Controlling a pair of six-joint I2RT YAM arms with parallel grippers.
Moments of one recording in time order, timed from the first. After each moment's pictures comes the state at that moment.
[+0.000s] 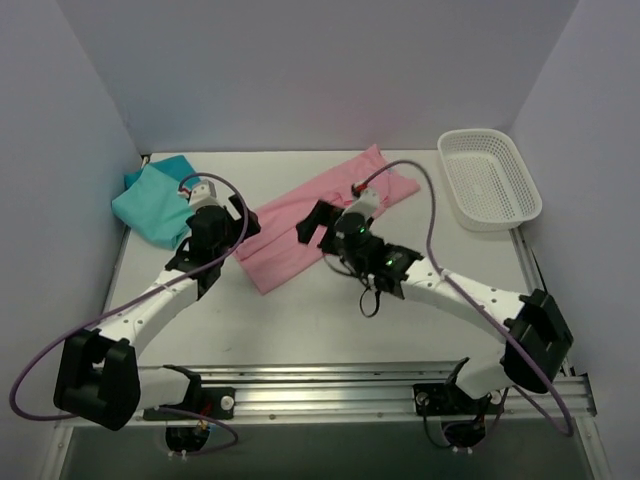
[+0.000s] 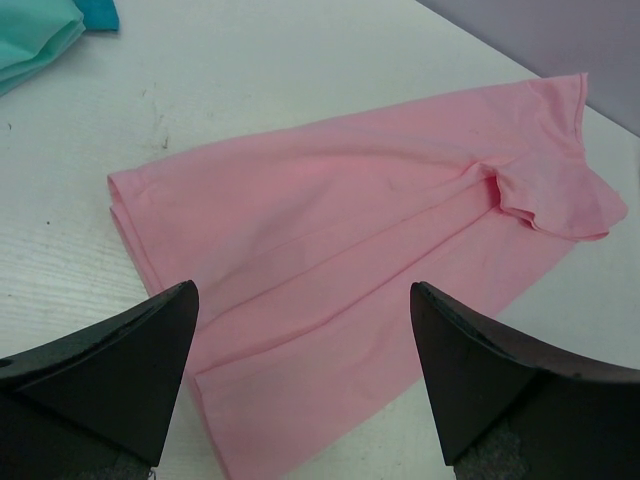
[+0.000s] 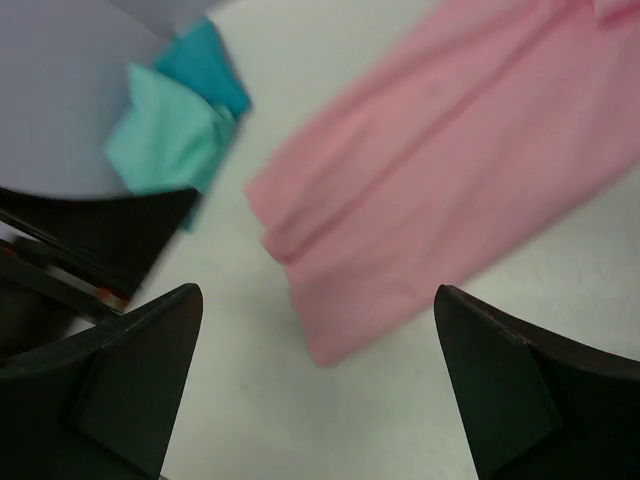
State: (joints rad) left arm -0.36 1.27 0.79 0.08 -0.30 -0.64; right arm 0.80 1.38 1.08 0.03 0.35 0.83
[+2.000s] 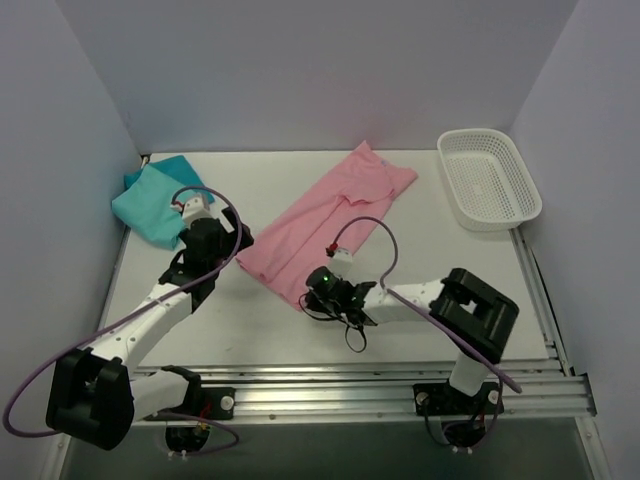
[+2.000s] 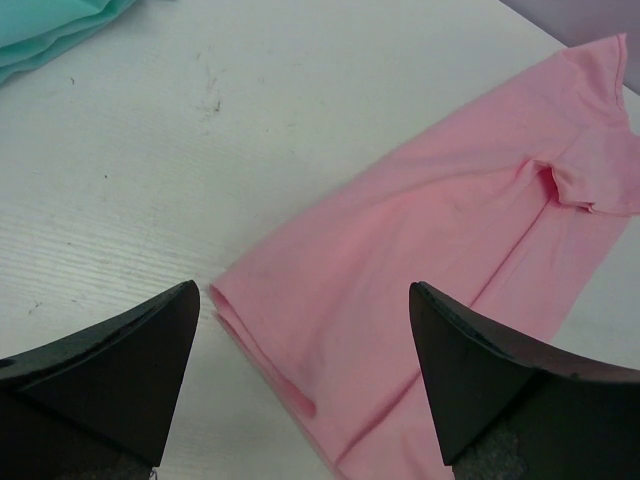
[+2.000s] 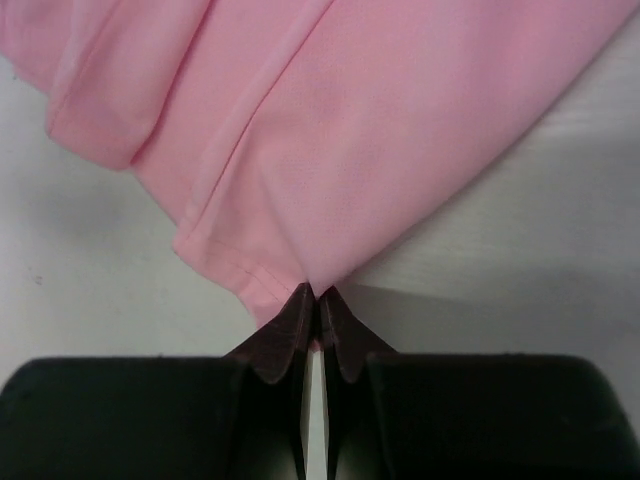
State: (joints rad) left arm -0.35 1.17 0.70 0.02 -0.34 -0.64; right arm 0.99 1.78 0.84 0.15 0.31 1.05
